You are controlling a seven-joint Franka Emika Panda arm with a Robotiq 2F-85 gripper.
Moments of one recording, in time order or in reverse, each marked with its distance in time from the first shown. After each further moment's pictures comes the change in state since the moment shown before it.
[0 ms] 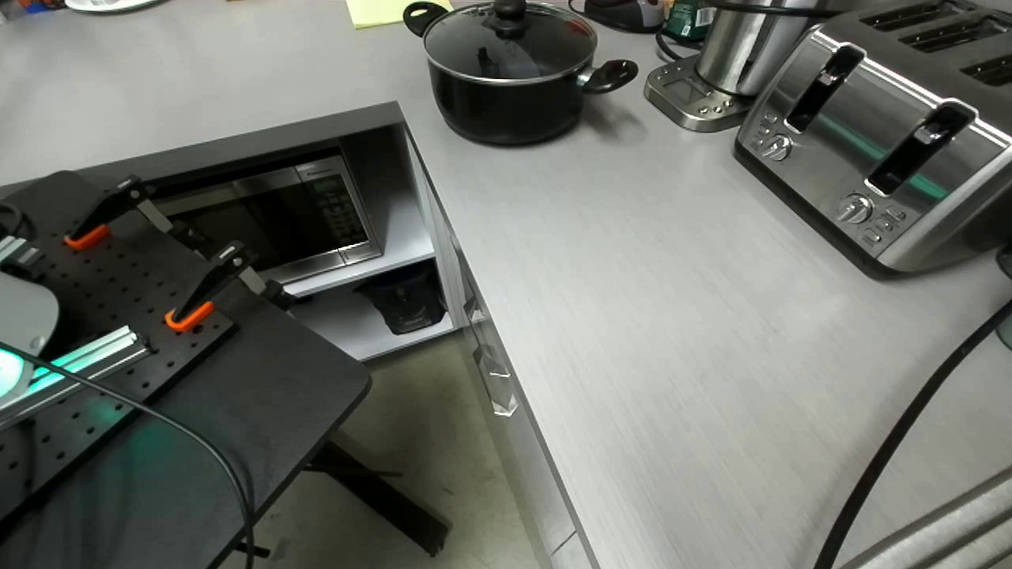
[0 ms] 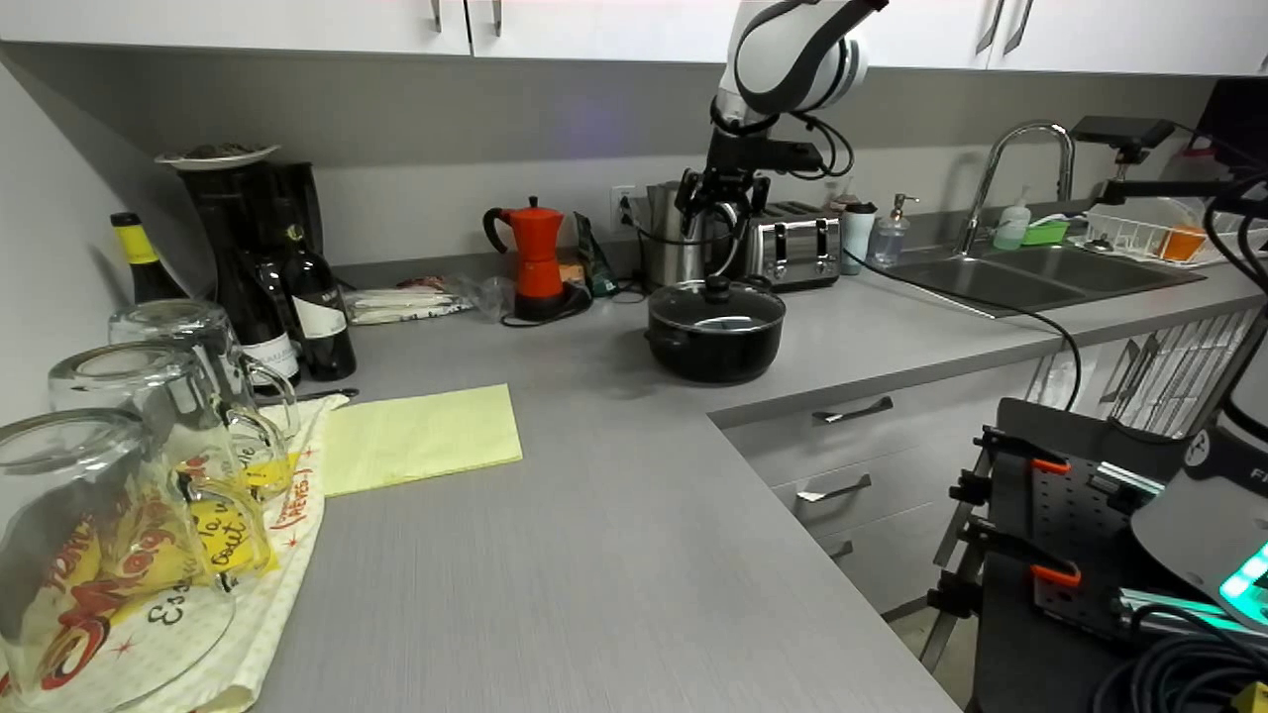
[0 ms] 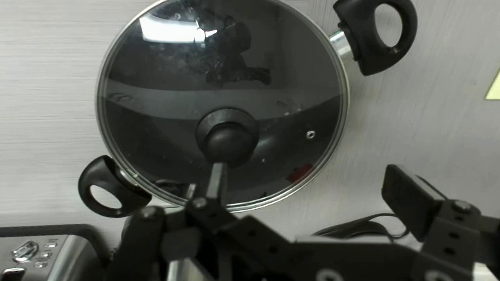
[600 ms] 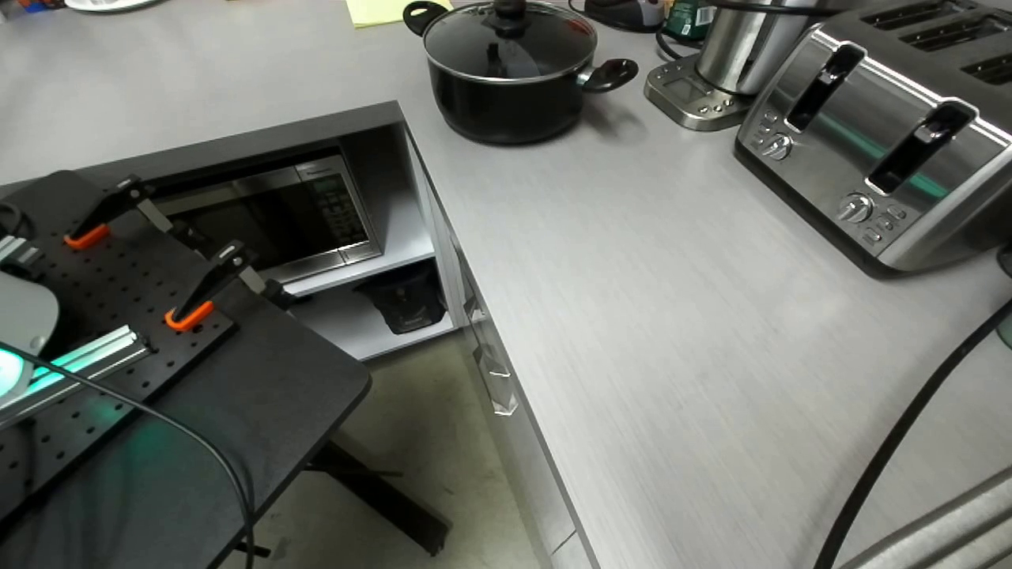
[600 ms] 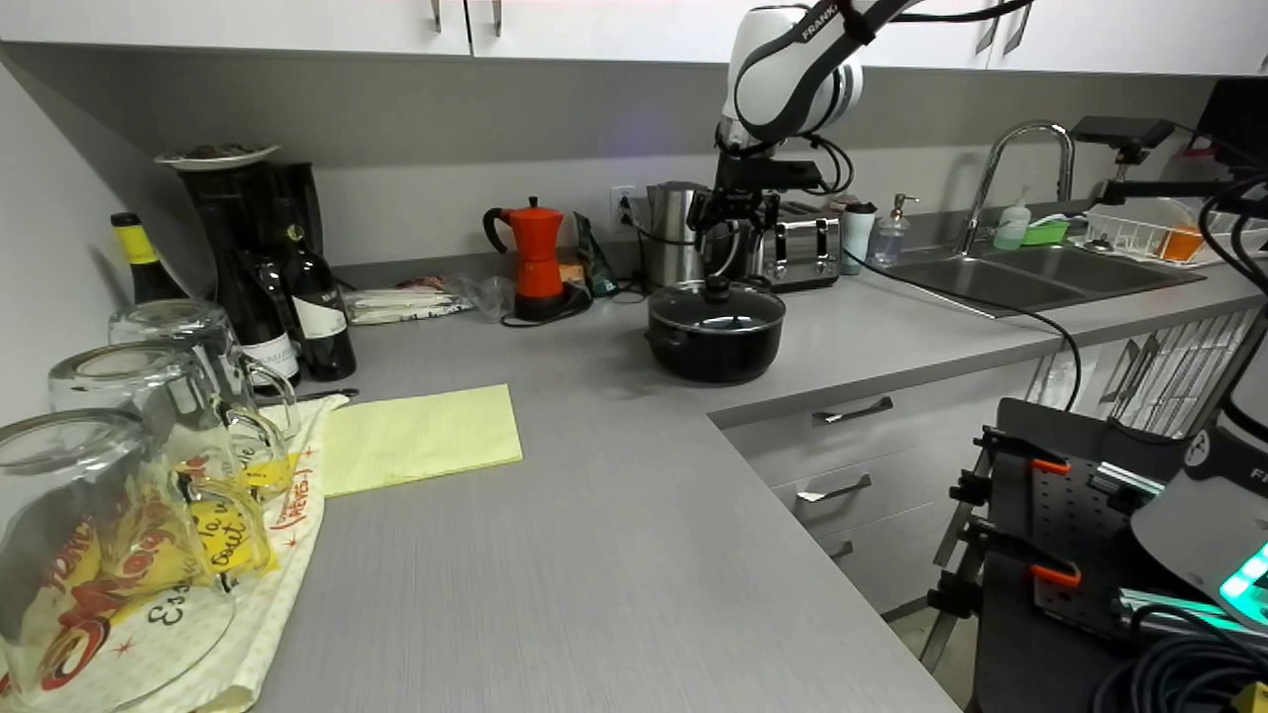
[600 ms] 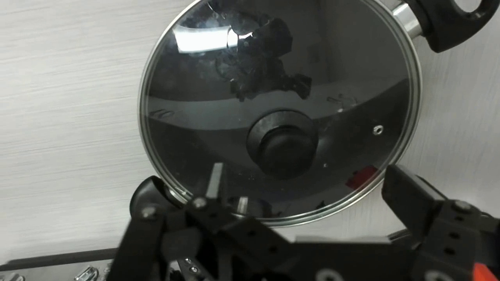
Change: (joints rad) arm 0.001 0.072 -0.049 0.031 -0.053 -0.015 0.150
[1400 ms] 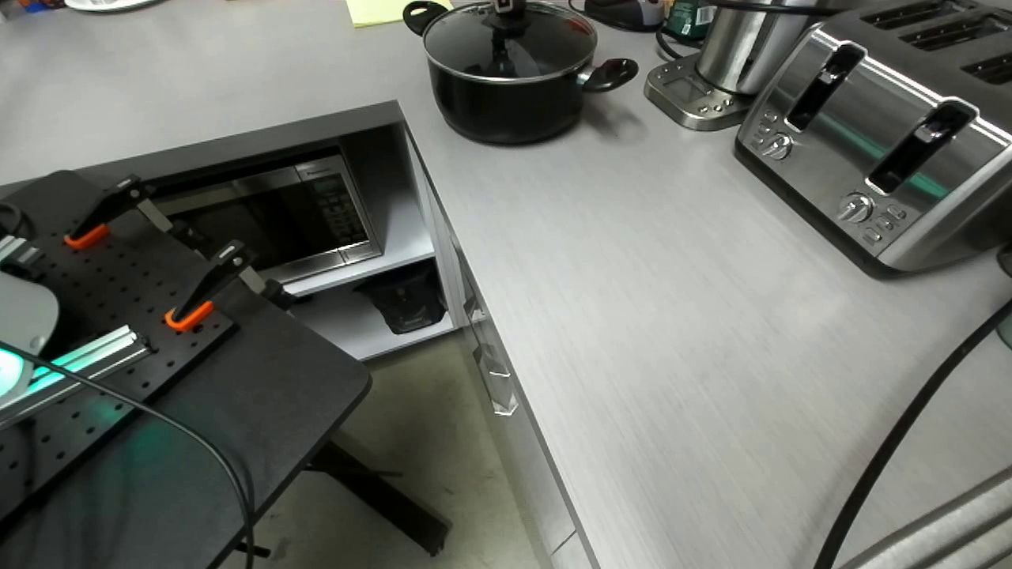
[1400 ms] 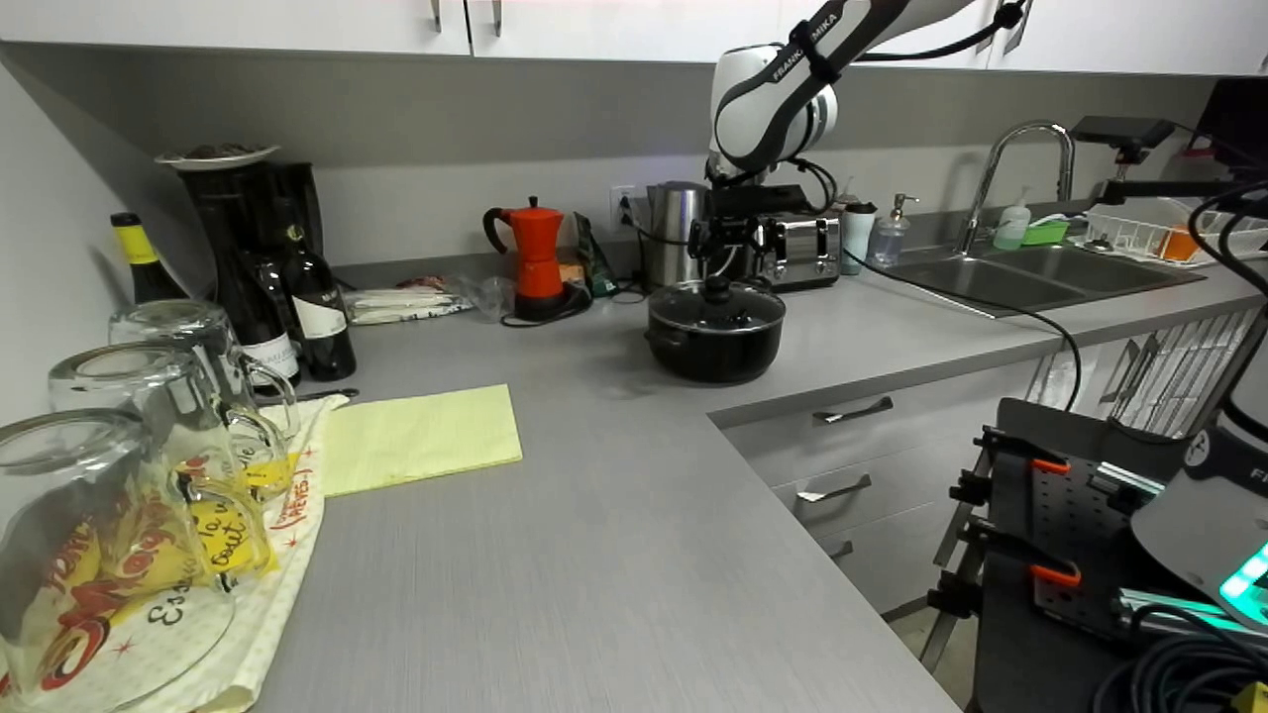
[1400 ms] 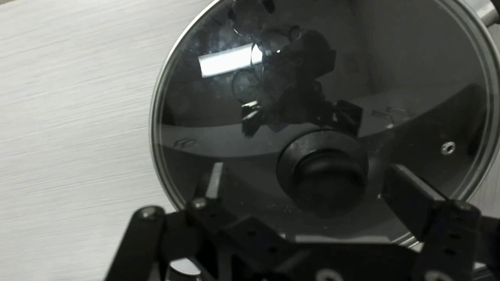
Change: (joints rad) arm 0.001 0.140 -0.023 0.117 -0.003 -0.100 0.091
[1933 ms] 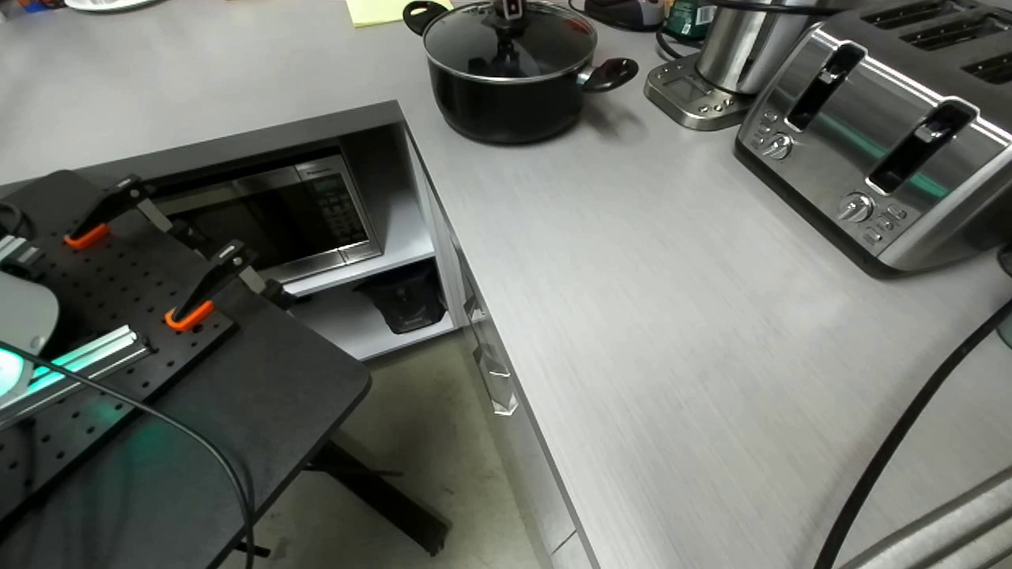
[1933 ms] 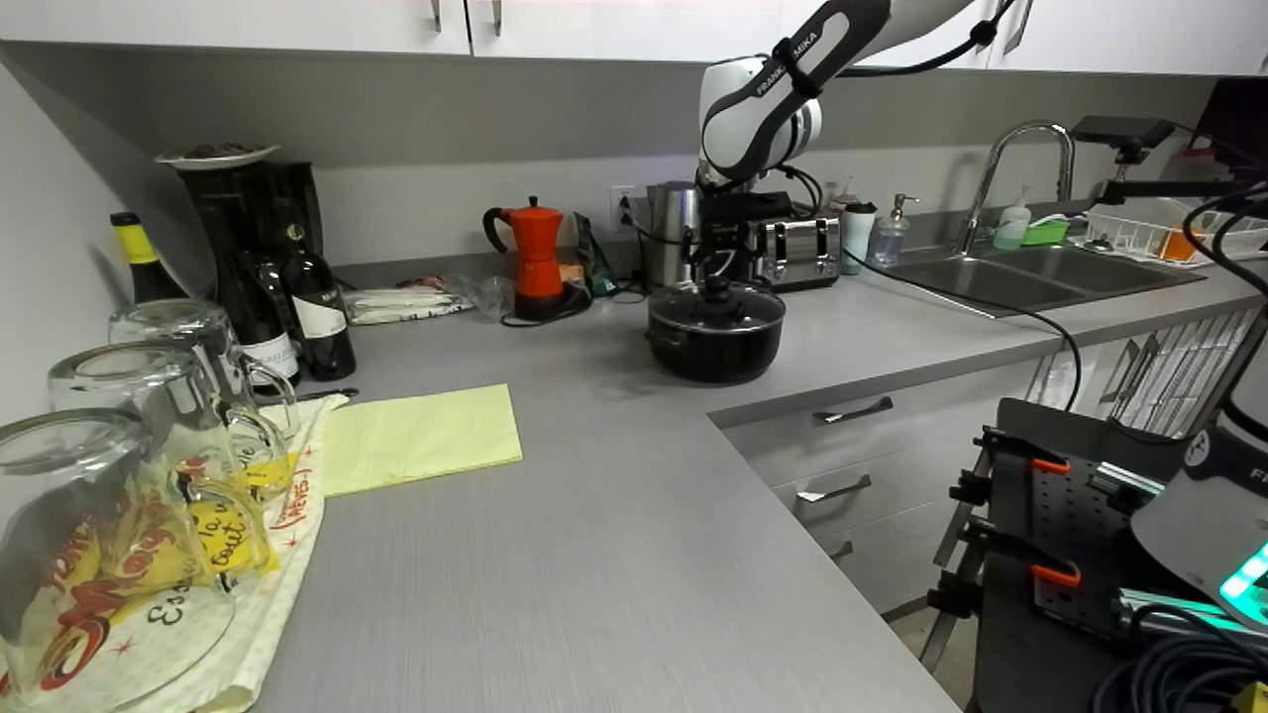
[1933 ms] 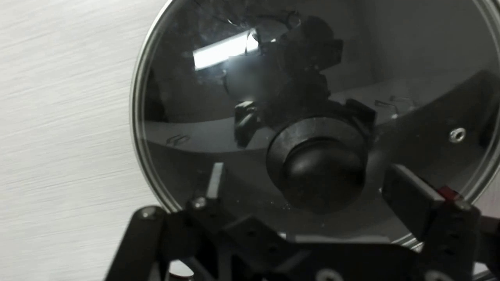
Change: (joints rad) arm 0.000 0.071 -0.003 0.080 0.000 -0.023 0.028
